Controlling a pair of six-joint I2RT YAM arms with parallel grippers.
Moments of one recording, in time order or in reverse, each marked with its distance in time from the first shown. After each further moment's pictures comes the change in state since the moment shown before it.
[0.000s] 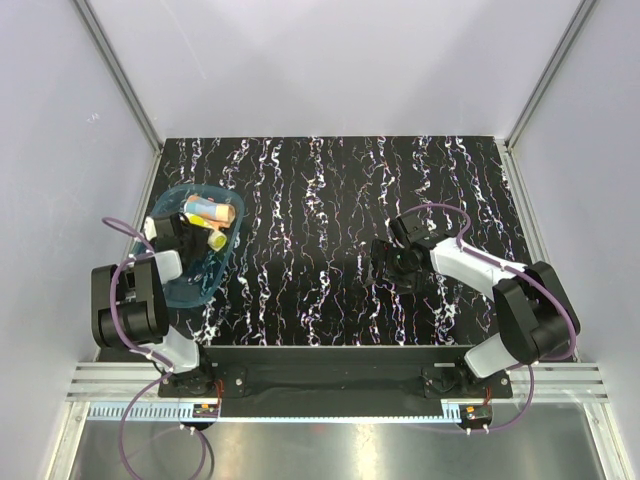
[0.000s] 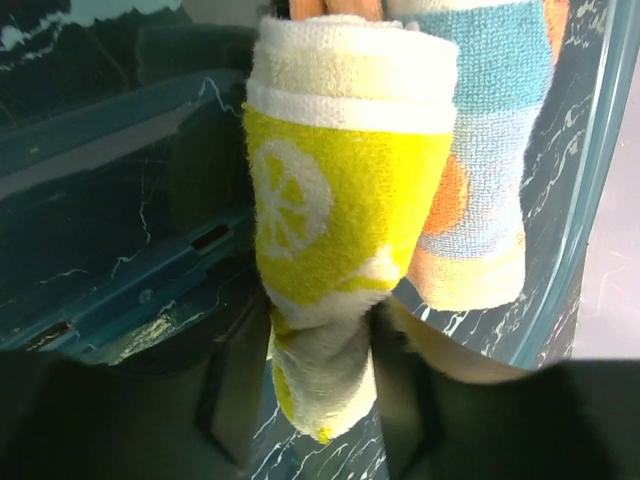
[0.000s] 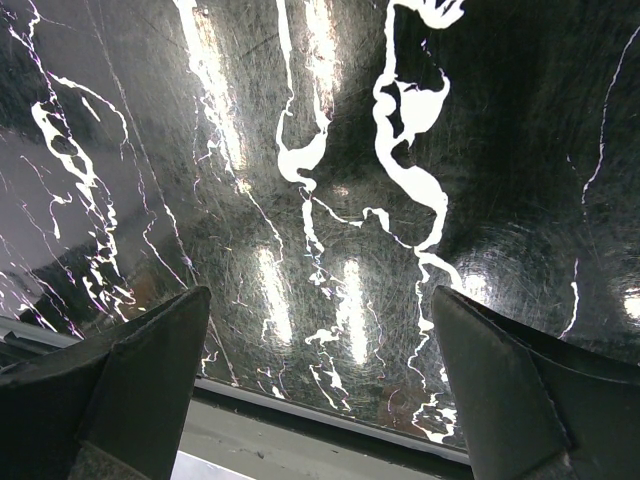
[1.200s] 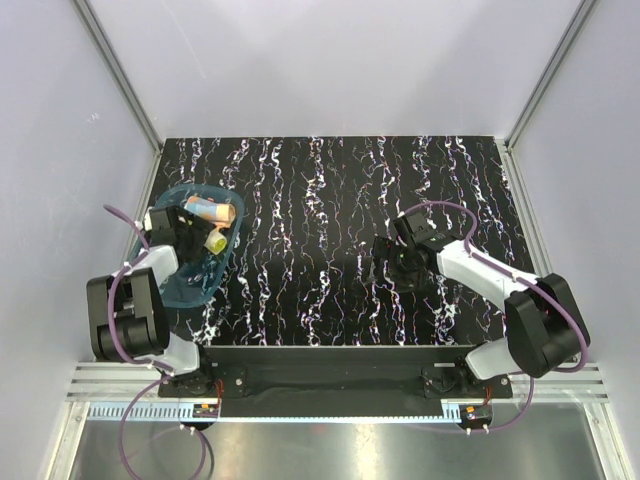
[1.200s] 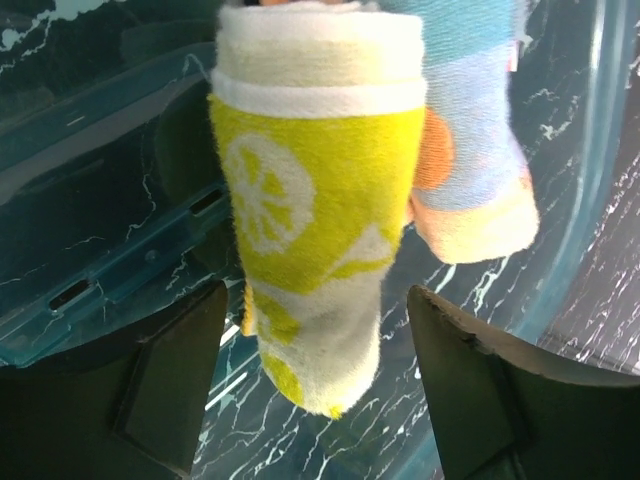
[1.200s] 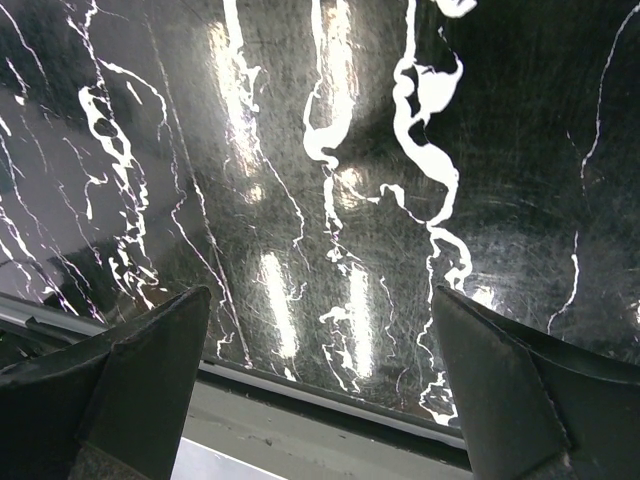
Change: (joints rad) left arm 0.000 -0.066 0.077 -0.212 0.039 0.156; right arm 0.000 -0.077 0.000 -0.025 -0.008 0.003
